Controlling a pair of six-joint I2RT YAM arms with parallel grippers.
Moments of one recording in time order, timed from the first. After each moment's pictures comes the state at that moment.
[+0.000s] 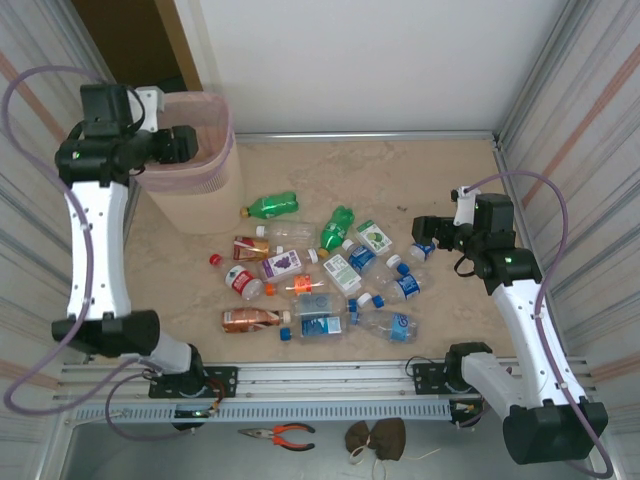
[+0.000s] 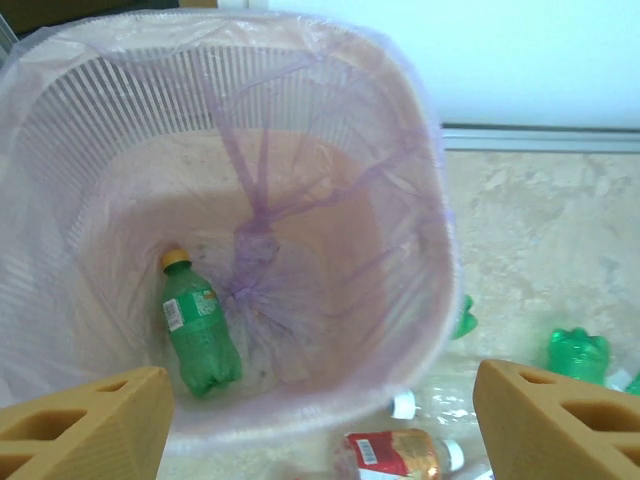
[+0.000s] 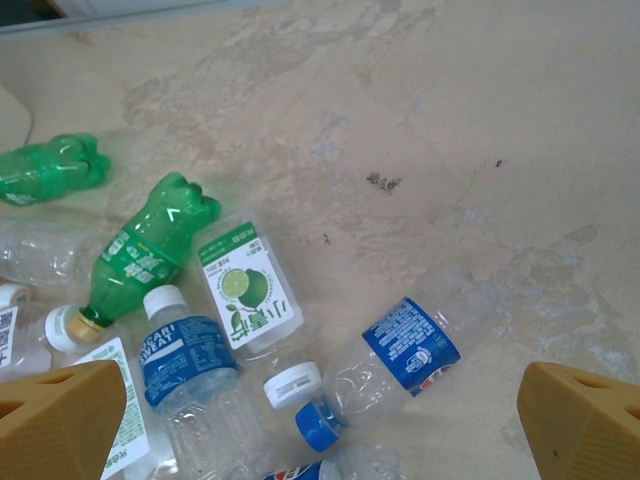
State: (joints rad) left arm 0.04 1.46 1.97 -1.15 0.15 -0.03; right arm 0.08 0.90 0.90 -0.65 -0.18 0.14
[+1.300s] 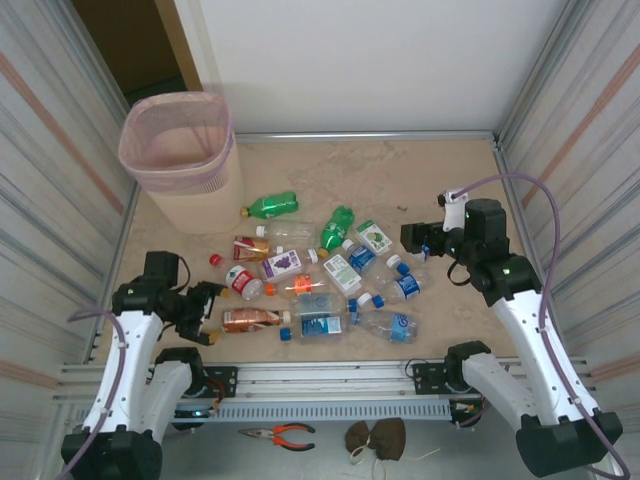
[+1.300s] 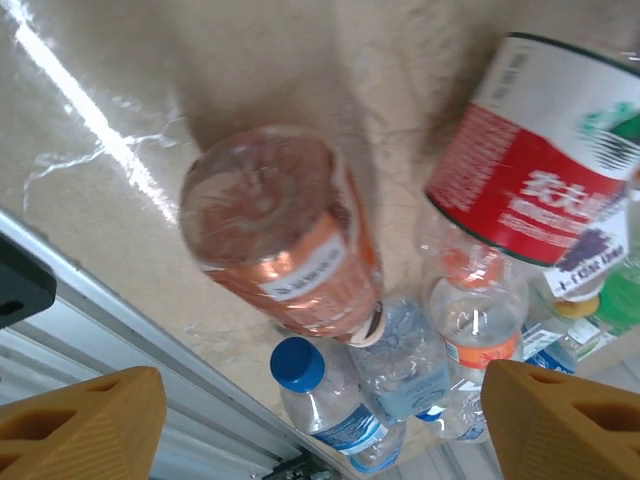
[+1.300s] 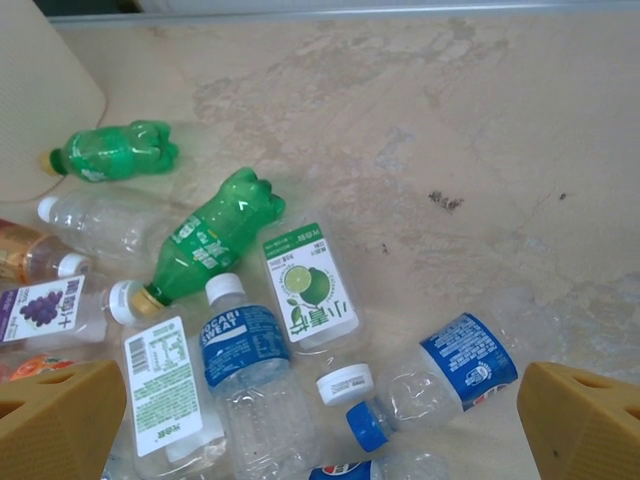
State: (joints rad) left arm 0.03 0.74 0.64 -1.24 0.46 -1.27; right arm 0.22 0.83 0.90 -0.66 -0.15 0.13
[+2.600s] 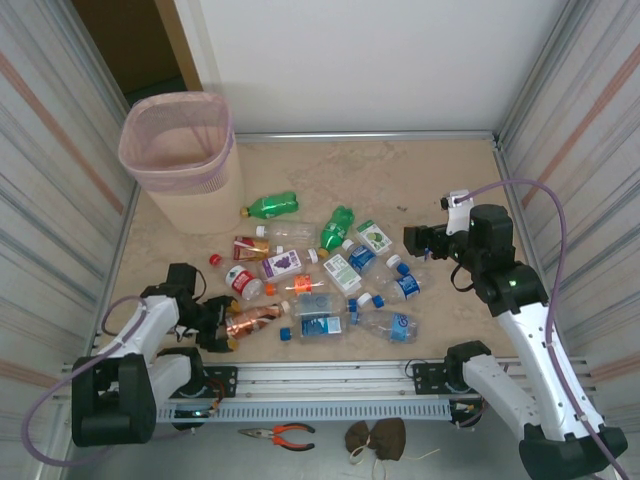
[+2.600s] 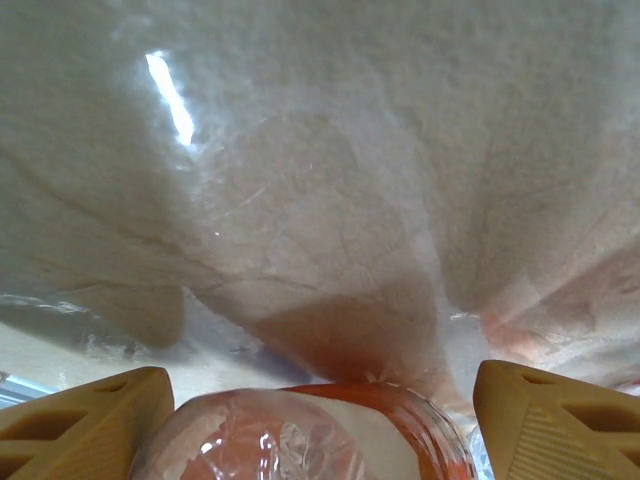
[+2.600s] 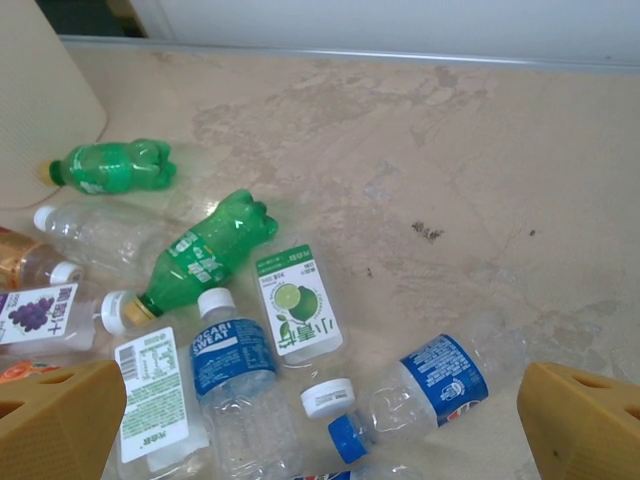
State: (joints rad) left arm 0.03 1.03 0.37 -0.84 0.56 -1.50; right arm 0.24 0.76 0.90 -0.66 -0.10 0.09
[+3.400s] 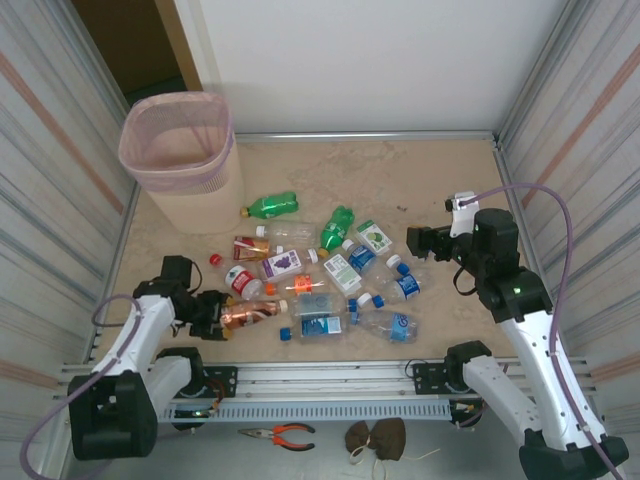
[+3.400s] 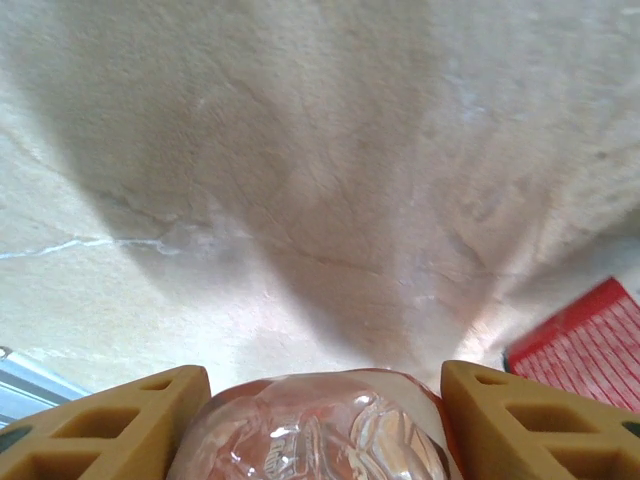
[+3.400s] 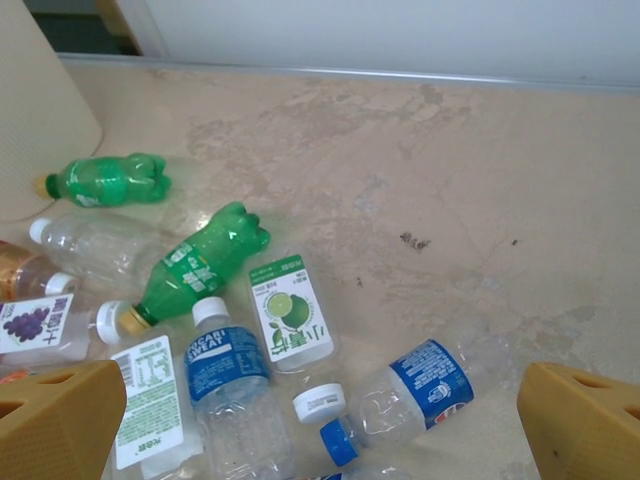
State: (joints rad) left arm 0.04 0.94 0.46 -0.95 0.48 -1.43; right arm 0.24 0.72 0.90 -0.66 -0.08 0.09
